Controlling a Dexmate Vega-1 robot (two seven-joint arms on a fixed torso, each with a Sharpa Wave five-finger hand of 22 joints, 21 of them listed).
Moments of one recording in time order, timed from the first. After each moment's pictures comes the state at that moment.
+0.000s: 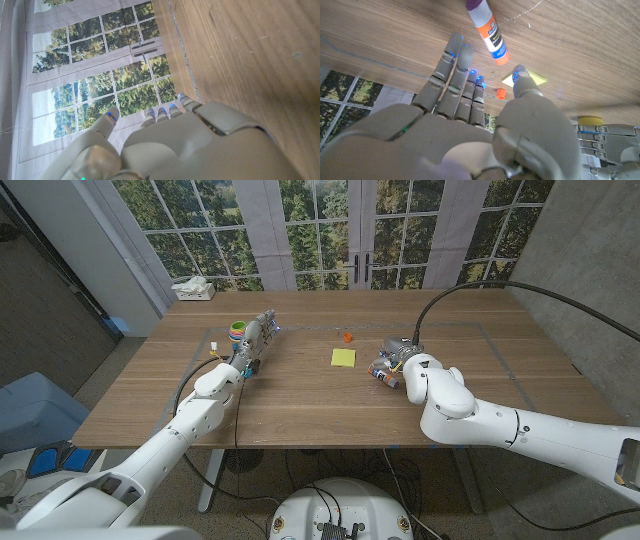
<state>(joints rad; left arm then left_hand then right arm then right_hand) 0.81 0.51 0.40 -1.24 -0.67 -0.29 -0.15 0.03 0.07 0.67 0.13 0.23 -0.07 -0.04 0.17 0.17 -0.16 -0.05 0.18 0.17 -0.17 -0.03 0.17 0.16 -0.07 -0.03 0.19 0.17 -0.48 -0.84 -1.22 -2.25 -0.60 -1.24 0.25 0.80 0.02 0.39 -0.18 0.19 0.48 0.03 0.26 0.19 0.53 -0.03 0.30 0.28 0.80 -0.09 1.04 0.96 0.77 -0.01 0.74 0.35</state>
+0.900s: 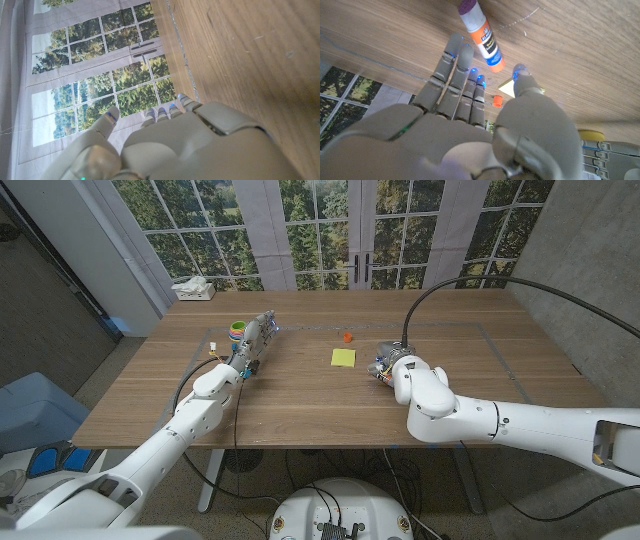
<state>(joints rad) 0.82 0.52 0.40 -1.25 -0.67 -0.28 -0.15 0.03 0.07 0.67 0.13 0.23 -0.07 -0.04 0.17 0.17 -0.16 -0.05 0.18 0.17 -0.17 -0.03 0.17 0.16 -0.07 -0.04 0.19 0.17 -0.36 -0.78 -1.38 -2.19 -0.58 -1.33 0.22 0.82 -0.01 0.39 -0.16 0.19 0.52 0.02 0.26 0.19 0.58 -0.06 0.31 0.31 0.81 -0.09 1.02 0.97 0.76 -0.02 0.78 0.35</state>
